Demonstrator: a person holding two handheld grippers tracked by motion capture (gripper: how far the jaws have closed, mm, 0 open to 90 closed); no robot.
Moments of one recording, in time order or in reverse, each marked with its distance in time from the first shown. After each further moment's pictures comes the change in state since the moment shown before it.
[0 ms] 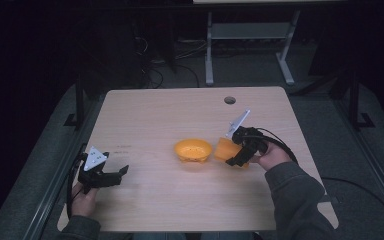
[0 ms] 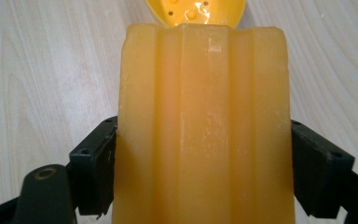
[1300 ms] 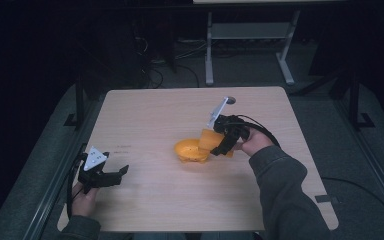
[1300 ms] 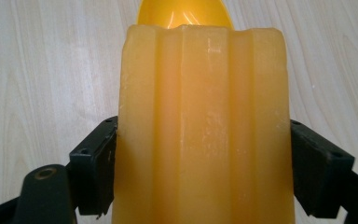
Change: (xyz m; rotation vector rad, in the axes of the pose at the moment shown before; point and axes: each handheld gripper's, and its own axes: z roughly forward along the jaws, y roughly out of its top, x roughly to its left) left arm 0.000 0.000 0.000 -0.007 -0.002 -0.003; right arm -0.010 0.058 0.008 0.014 0.036 -0.102
